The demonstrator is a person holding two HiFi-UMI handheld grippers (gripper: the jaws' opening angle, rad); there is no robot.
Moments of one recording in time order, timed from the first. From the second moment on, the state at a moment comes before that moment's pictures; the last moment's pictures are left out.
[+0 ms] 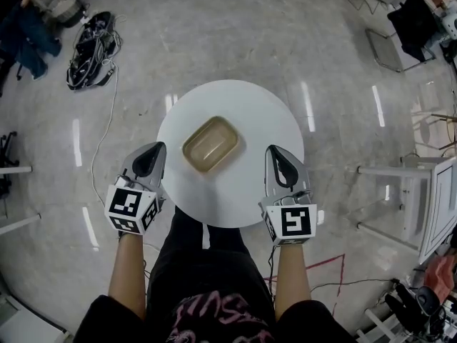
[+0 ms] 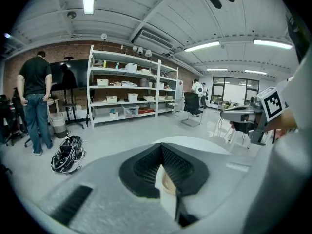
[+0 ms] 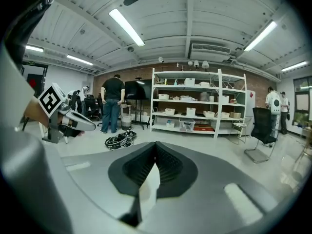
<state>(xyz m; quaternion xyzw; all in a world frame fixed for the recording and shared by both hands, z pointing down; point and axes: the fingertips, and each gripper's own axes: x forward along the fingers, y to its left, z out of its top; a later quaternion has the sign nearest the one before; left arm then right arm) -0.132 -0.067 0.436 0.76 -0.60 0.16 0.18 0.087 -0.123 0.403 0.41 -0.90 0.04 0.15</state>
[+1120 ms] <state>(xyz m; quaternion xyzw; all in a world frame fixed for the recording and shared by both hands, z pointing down) -0.160 -0.069 0.522 0.76 -0.59 0.16 0.25 0.049 -0.134 0.485 0.41 -0.89 0.10 0.18</state>
